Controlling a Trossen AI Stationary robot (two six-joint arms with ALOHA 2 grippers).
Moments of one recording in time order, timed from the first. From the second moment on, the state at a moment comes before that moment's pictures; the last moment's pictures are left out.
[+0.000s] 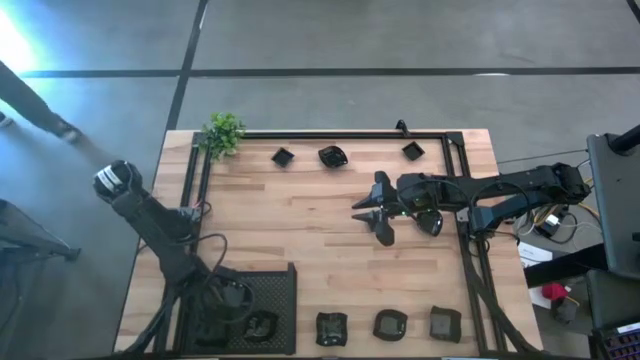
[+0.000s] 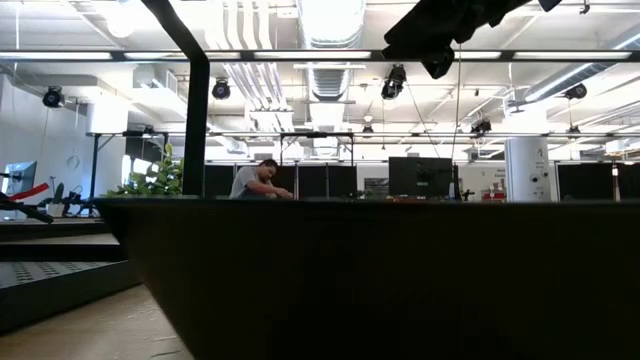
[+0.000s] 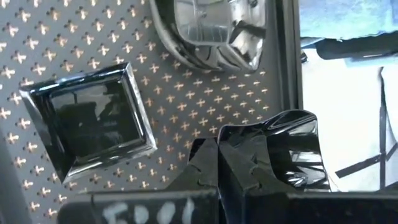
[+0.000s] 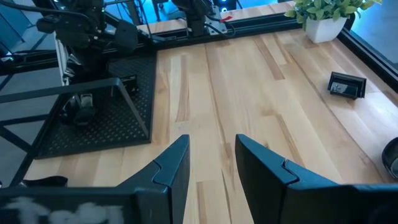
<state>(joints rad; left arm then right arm) -0.89 1.34 0.80 -0.54 0.11 -0.83 0.04 1.20 0.86 -0.12 0.02 0.21</state>
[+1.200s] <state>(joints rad) -0.89 1.34 0.76 -0.54 0.15 -0.77 0.04 1.20 0.86 -0.12 0.03 0.24</state>
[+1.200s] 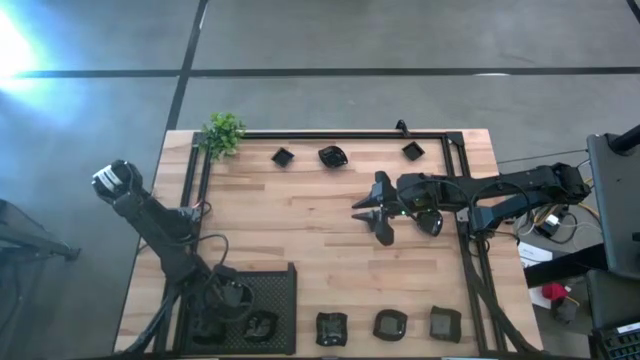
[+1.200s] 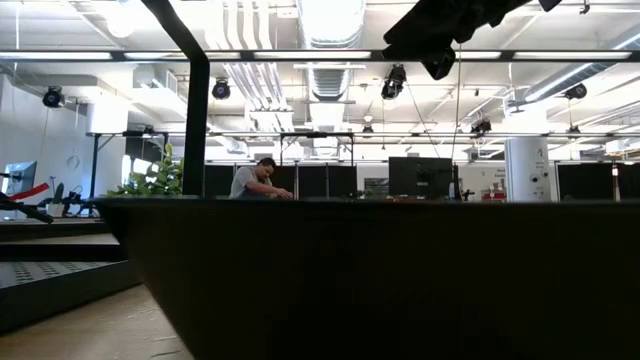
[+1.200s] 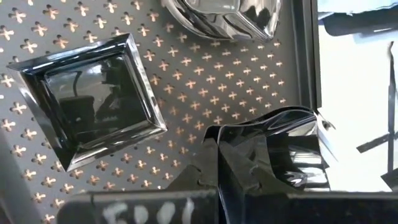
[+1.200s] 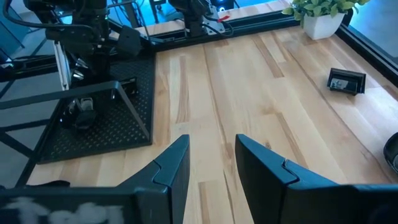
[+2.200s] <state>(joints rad) -0.89 1.34 0.76 -0.54 0.14 -0.85 0.04 1.20 0.86 -0.12 0.03 0.23</state>
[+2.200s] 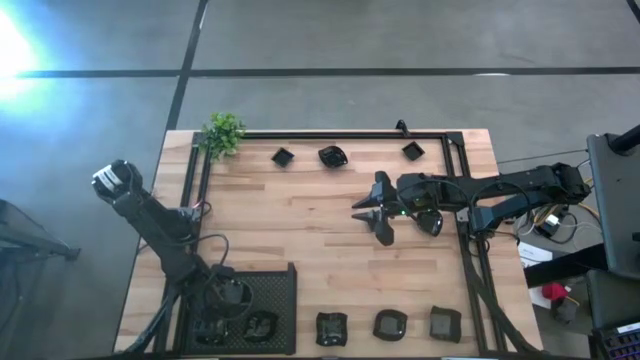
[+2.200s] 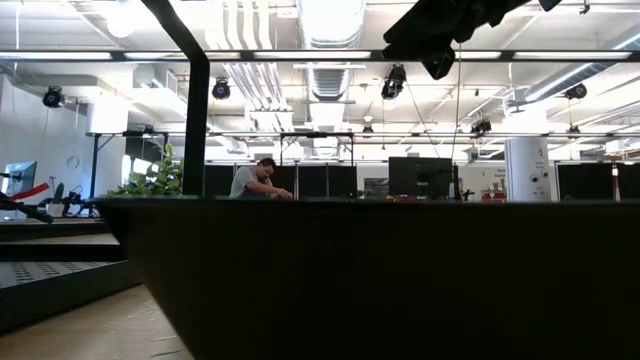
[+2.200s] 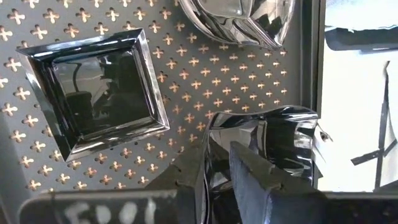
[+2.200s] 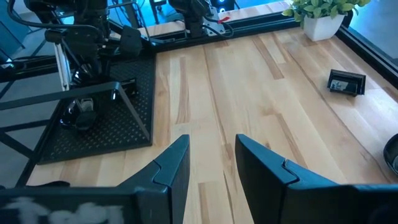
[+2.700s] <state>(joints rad) -0.89 1.18 0.76 -0.56 -0.16 -0.94 0.04 1.20 0.86 -0.12 0.03 0.23</state>
